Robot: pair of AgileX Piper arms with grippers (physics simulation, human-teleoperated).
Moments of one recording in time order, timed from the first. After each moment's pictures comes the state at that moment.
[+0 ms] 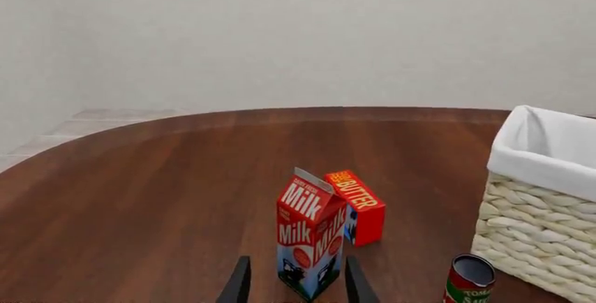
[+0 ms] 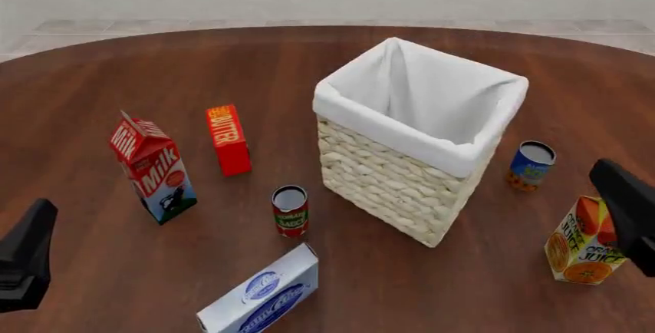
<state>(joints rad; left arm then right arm) 0.00 0.01 -0.04 0.03 -0.01 0.17 0.22 -0.33 0.24 -0.01</state>
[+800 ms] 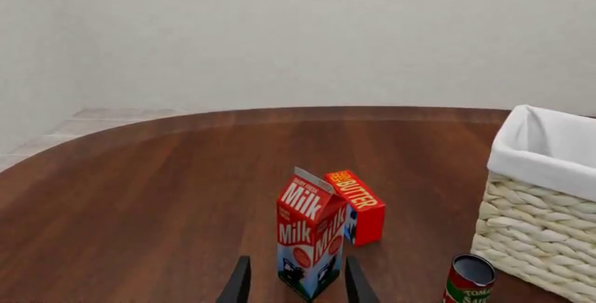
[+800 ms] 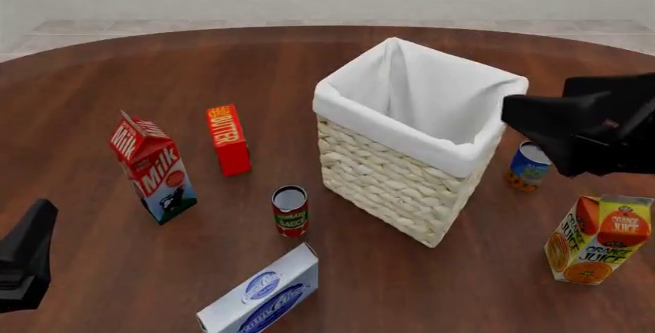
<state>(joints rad) 0.00 0.01 -0.04 0.03 -0.01 0.48 0.67 -0.76 0.49 0.06</state>
